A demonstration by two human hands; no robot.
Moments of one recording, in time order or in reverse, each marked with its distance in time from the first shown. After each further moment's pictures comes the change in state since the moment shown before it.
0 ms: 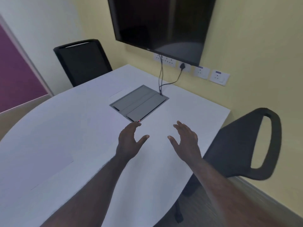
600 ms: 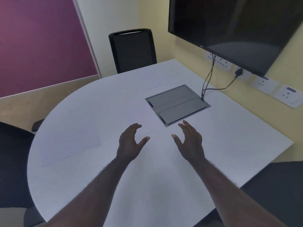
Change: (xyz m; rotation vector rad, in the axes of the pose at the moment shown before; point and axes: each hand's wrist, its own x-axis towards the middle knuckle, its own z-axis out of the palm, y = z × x) left_hand 0.004 -0.071 -0.038 0.062 0.201 -0.301; right_hand 0.093 -0.042 0.086 0.105 -0.158 -0.209
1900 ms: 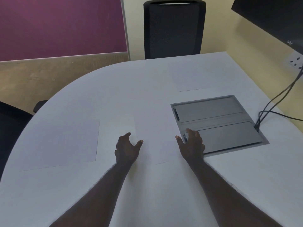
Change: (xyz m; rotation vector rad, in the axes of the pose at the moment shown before) left_hand 0.158 -0.157 0.073 0.131 0.161 -0.799; right_hand 0.218 0.024 0.196 -0.014 -0.278 0.204
